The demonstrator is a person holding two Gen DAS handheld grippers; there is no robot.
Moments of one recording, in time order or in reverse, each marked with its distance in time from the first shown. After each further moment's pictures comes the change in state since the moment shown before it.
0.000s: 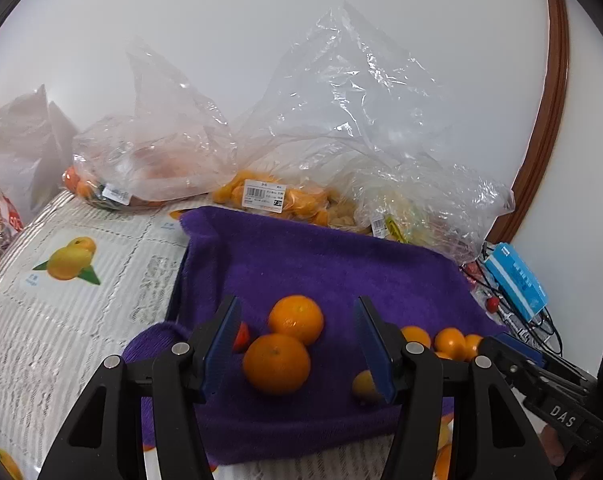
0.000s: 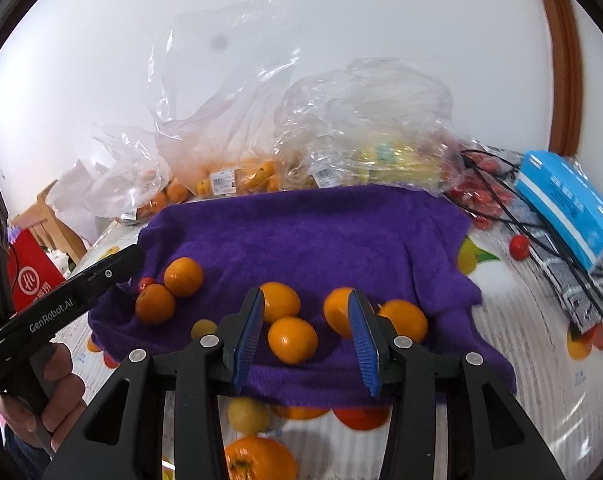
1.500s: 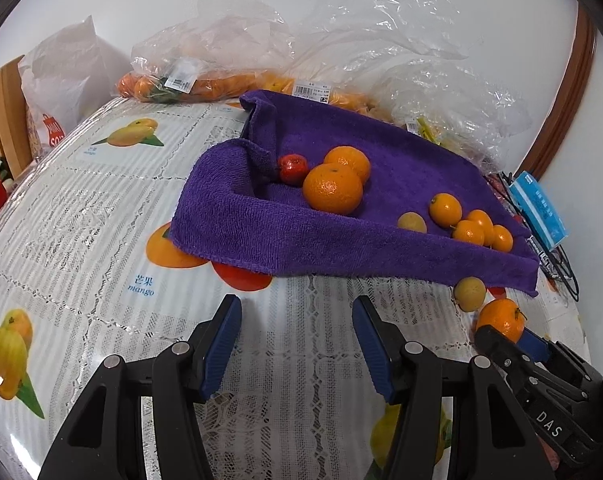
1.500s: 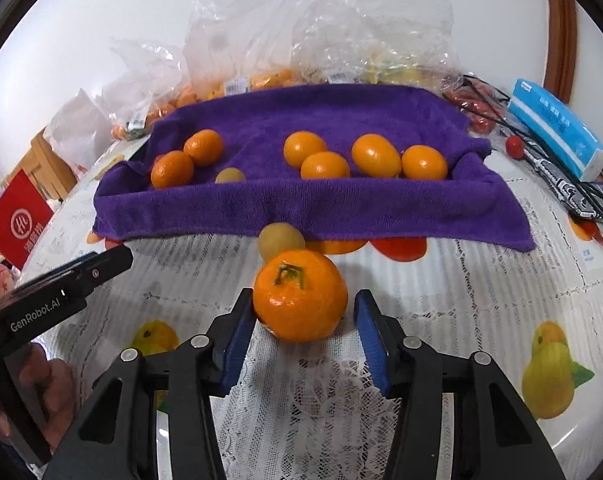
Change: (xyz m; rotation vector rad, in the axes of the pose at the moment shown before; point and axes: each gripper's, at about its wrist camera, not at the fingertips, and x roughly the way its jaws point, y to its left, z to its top) left arm -0.033 0.019 -0.072 -0.047 0.236 0.102; right arm -0.016 0.031 -0.080 -0.029 0.178 -0.056
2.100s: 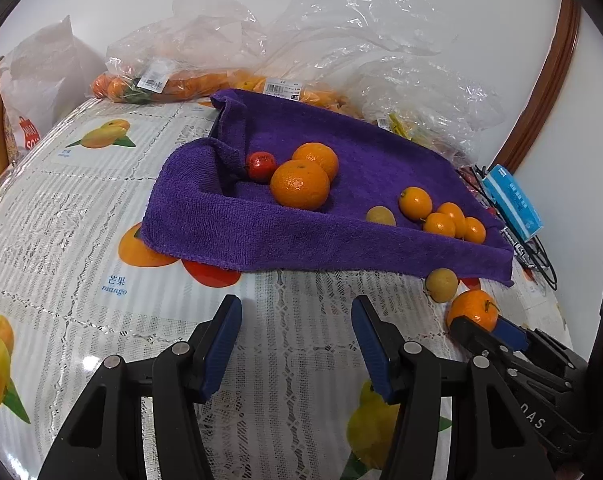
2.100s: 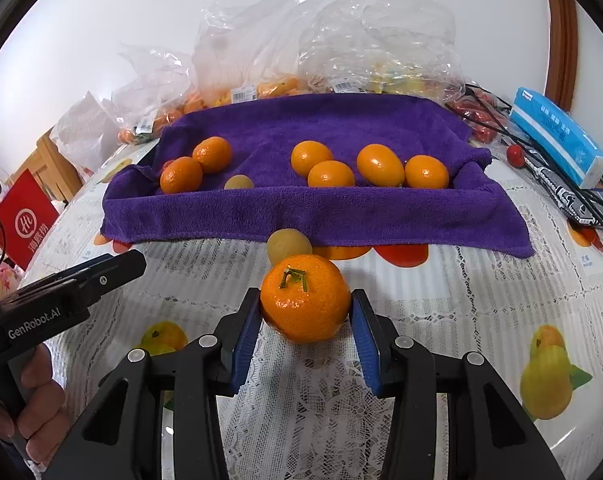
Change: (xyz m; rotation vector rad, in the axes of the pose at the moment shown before) left arm -0.002 -0.005 -0.002 0.032 0.011 -0.099; right arm -0.004 0.003 -0.001 -0.025 -0.018 0.010
